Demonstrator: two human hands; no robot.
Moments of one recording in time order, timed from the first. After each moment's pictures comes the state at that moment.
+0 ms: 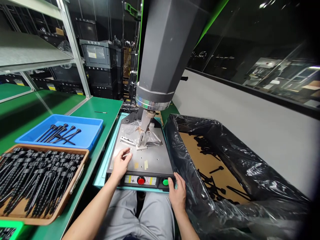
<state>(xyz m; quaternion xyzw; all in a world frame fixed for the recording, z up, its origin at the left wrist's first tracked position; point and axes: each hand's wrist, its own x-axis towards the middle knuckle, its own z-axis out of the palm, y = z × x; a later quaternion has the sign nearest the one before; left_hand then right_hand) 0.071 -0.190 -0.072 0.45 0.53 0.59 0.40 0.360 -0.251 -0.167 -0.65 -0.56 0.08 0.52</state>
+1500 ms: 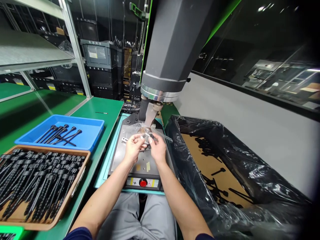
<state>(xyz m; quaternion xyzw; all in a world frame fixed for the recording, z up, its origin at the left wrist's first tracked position) 0.116 -0.137 0.000 0.31 0.39 0.65 0.57 0.233 -0.115 -0.019 -0.49 -0.56 0.26 0.61</state>
